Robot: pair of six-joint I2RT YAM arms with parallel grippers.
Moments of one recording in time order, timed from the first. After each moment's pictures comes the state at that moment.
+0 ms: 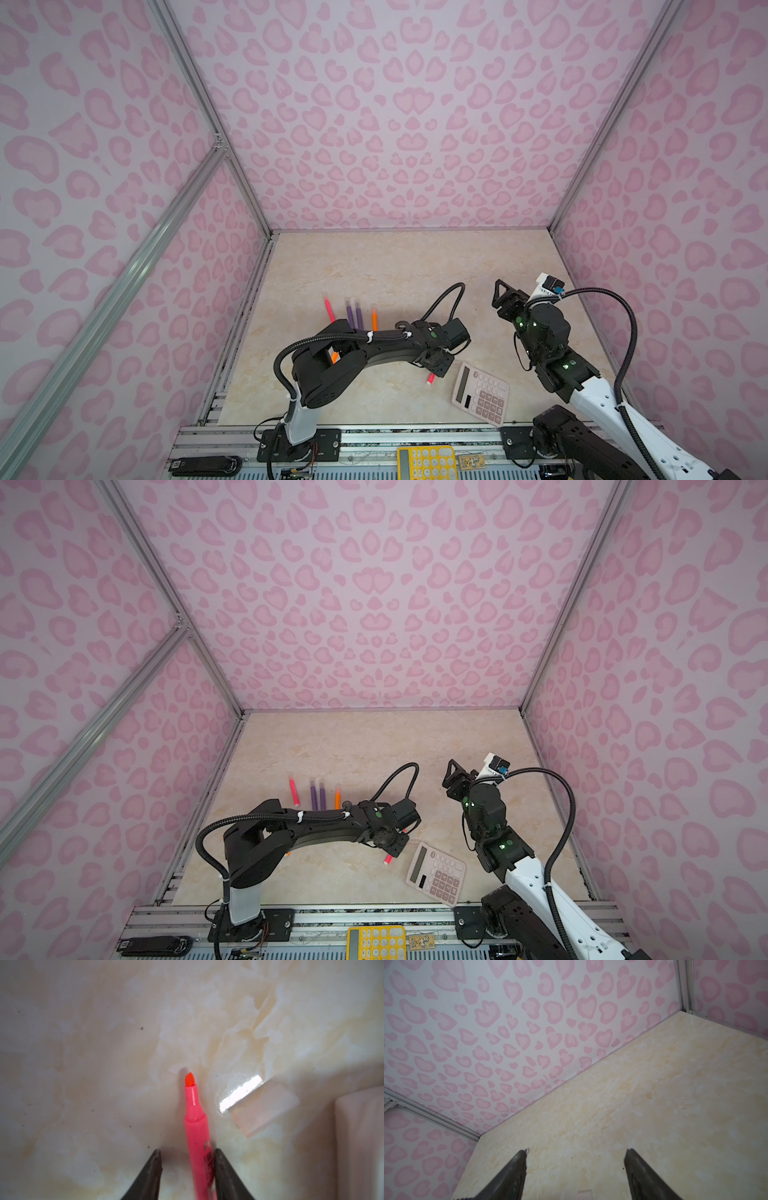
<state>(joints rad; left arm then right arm) -1.09 1.96 1.29 -0.61 -0.09 -0.43 0.44 0.78 0.51 0.06 0.37 0.70</state>
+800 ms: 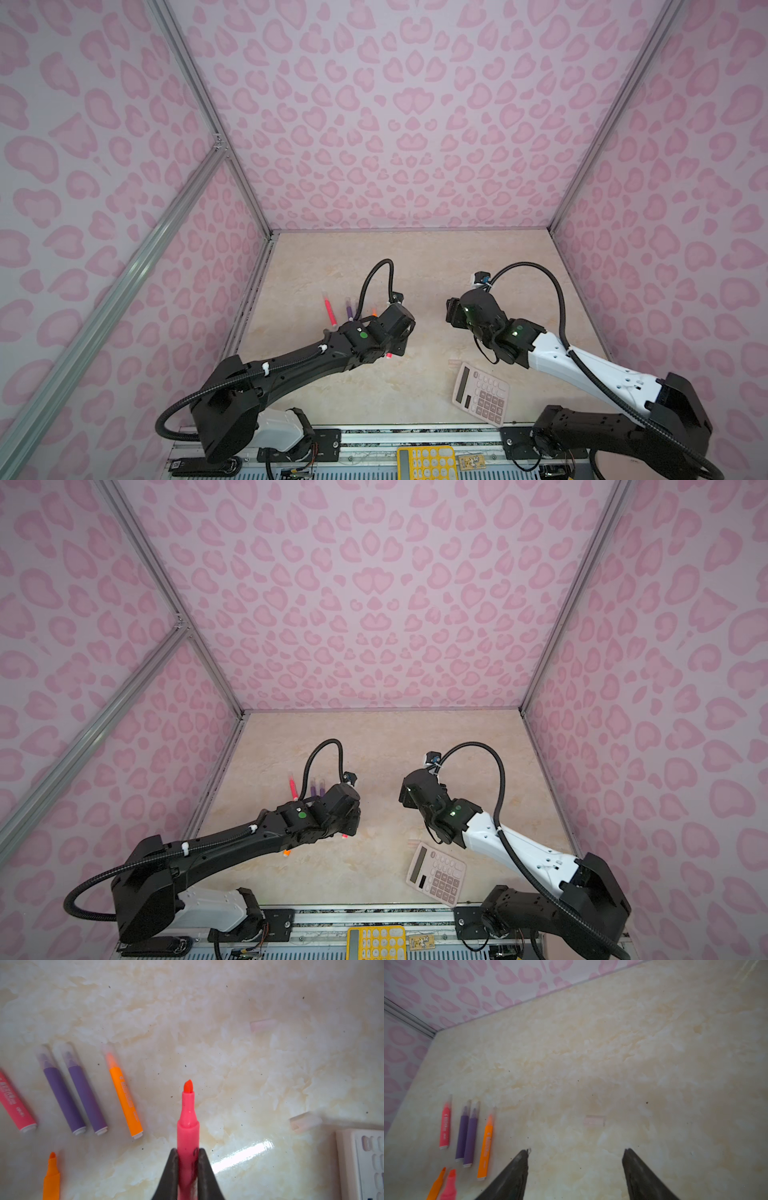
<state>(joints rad) -0.93 1.31 0.87 -0.50 -0.32 -0.53 0.76 1.29 0.88 -0.41 0.44 0.73</state>
